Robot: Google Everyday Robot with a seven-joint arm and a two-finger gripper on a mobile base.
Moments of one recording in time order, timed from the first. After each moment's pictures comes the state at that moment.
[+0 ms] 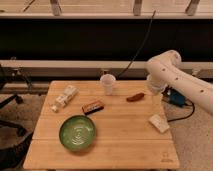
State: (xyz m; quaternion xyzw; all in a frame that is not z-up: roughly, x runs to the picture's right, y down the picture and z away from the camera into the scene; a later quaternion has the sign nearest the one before) arm 0.250 0.043 0.781 -0.27 0.00 -0.13 0.95
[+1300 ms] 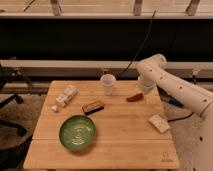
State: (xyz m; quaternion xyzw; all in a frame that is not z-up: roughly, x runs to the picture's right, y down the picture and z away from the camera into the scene) arm 0.229 0.050 0.862 -0.27 -0.04 -0.19 0.94
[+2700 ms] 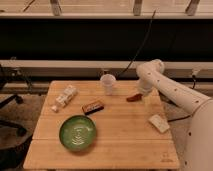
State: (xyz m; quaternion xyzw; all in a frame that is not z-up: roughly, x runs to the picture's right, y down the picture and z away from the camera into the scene) arm 0.231 0.065 0.894 -0.28 -0.05 -0.20 0.94
